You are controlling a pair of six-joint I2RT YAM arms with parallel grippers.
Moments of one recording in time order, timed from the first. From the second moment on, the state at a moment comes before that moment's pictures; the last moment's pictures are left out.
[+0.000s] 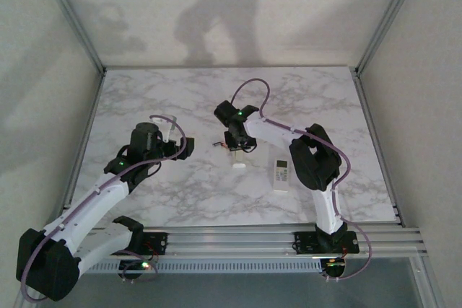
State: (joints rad) left arm -0.36 0.97 0.64 -0.25 0.01 -0.18; right arm 0.79 2.05 1.58 -0.89 0.15 0.56
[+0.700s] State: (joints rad) left arm -0.36 0.97 0.64 -0.25 0.01 -0.18; right arm 0.79 2.05 1.56 -0.86 0.11 0.54
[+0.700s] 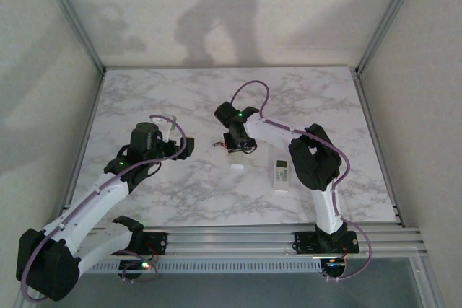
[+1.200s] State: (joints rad) left arm -0.36 0.97 0.64 -0.25 0.01 -0.18; right arm 0.79 2.00 1.58 -0.87 0.14 0.54
